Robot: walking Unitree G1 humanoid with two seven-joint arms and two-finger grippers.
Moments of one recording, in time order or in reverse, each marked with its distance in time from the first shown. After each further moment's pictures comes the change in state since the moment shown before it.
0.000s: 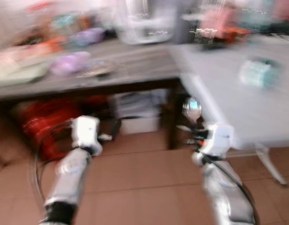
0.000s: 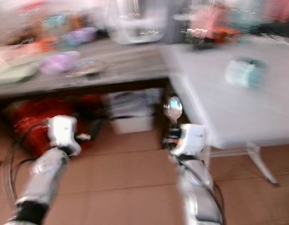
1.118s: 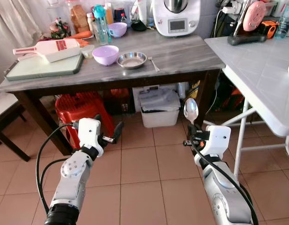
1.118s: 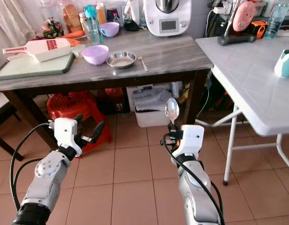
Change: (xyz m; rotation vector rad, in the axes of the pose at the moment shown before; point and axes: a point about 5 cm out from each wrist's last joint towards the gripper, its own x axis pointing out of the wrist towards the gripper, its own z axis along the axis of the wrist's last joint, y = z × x) left arm 0.005 -0.025 0.007 -0.057 -0.050 -0.123; right arm -0.003 -0.012 -0.002 -0.028 0.011 -0.030
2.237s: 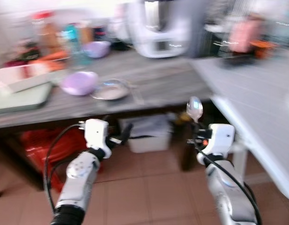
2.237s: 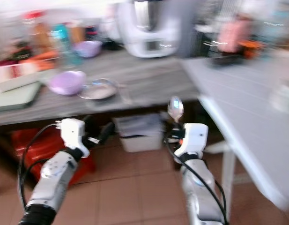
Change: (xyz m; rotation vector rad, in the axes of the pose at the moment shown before) left arm -0.002 -0.008 -0.003 -0.038 -0.001 -0.044; right arm 0.002 0.001 0.003 -0.020 -0.009 0.013
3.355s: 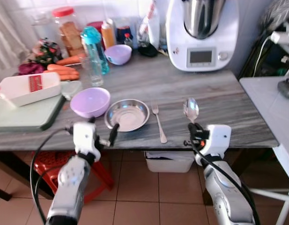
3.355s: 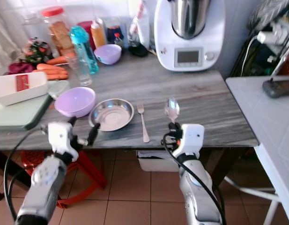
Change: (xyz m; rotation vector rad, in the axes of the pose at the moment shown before) left arm -0.020 0.007 0.000 0.079 -0.023 0.121; right arm -0.002 -0.001 -0.003 0.003 0.011 0.001
